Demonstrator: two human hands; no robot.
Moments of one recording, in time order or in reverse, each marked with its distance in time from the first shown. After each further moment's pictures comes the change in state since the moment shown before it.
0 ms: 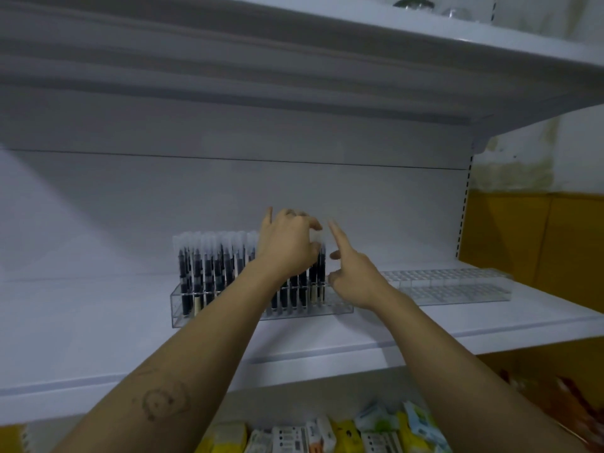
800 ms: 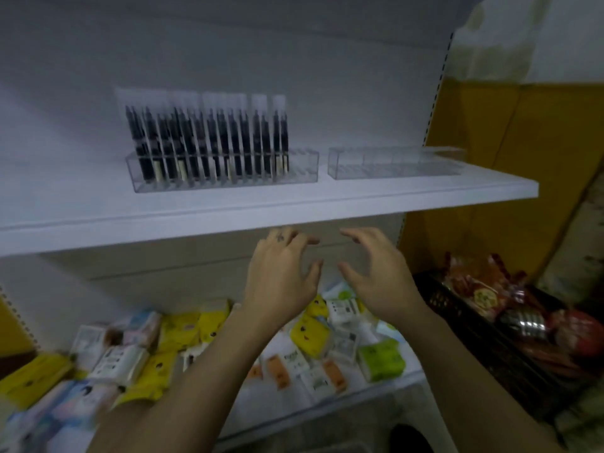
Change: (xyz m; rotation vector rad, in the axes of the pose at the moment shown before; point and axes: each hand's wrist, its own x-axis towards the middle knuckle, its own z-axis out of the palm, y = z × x) left_hand -0.227 0.061 0.071 -0.246 -0.014 0.041; right_hand -0.212 0.066 0.046 -0.128 0.210 0.012
